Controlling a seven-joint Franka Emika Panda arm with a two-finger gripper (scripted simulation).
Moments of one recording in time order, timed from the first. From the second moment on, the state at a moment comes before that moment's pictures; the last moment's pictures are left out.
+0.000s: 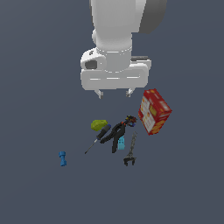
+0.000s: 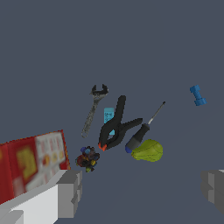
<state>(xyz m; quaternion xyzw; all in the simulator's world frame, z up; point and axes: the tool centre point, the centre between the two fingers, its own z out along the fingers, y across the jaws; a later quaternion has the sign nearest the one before) 0.007 0.010 0.330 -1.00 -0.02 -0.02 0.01</state>
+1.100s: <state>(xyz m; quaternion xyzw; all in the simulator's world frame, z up) -0.026 -0.057 0.167 -0.97 0.24 0.00 0.01</state>
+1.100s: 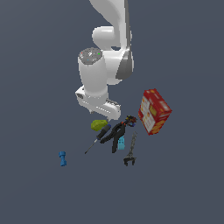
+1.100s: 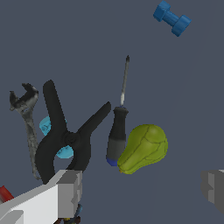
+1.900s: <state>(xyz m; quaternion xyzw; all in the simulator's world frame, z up) -0.053 -0.079 0.117 -0.94 0.33 0.00 0.00</state>
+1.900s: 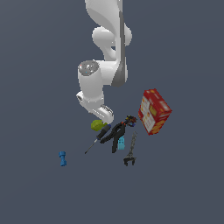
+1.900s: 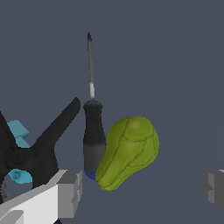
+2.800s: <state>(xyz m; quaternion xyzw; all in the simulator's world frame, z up) -0.054 -0.079 0.067 -0.94 0.33 0.00 0.00</state>
